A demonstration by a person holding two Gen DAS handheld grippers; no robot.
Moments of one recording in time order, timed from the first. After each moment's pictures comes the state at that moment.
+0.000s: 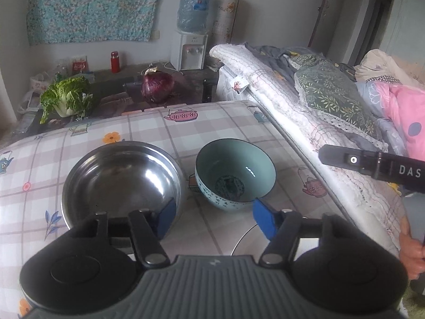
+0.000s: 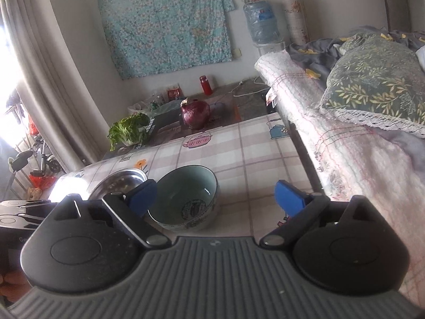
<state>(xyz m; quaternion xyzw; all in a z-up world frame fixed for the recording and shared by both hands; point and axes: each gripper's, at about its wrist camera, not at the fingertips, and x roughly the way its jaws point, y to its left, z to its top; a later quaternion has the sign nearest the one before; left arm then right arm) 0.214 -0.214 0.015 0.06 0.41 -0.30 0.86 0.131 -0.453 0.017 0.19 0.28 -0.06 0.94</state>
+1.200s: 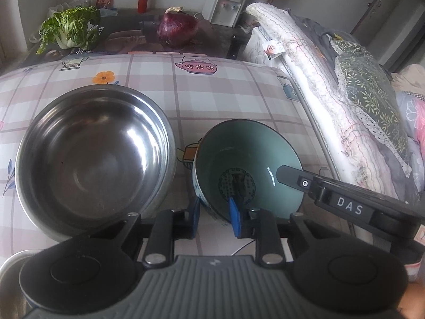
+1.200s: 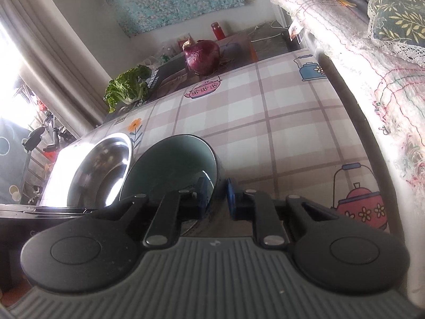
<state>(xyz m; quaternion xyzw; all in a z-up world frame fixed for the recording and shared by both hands) 0.259 -0.249 -0.033 0.00 0.52 -0.24 0.82 0.224 -0.461 -0.061 0.23 0.38 0.00 0.89</state>
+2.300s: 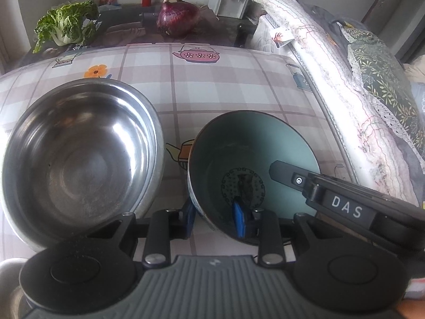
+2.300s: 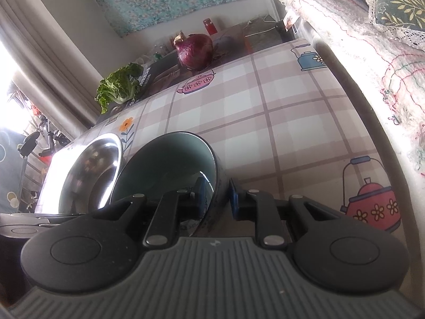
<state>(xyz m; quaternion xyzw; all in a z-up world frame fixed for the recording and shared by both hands) 0.269 -0.272 -0.054 0.02 0.53 -0.21 0.82 0.239 -0.458 -0.076 0.25 0.39 -0.01 0.89</state>
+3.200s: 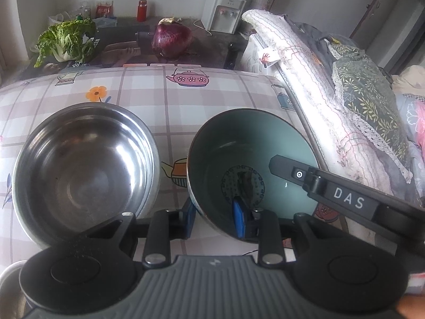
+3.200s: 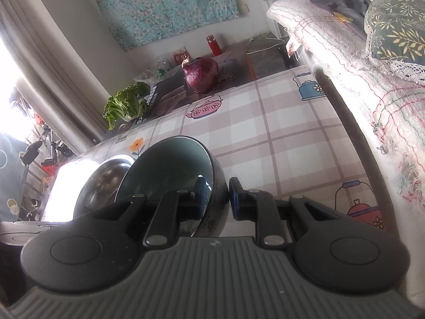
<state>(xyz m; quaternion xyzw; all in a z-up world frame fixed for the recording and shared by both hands) 0.260 -0.265 -0.021 0.00 0.50 -0.23 0.83 0.230 -0.459 -0.039 0.24 0.36 -0.02 0.90</state>
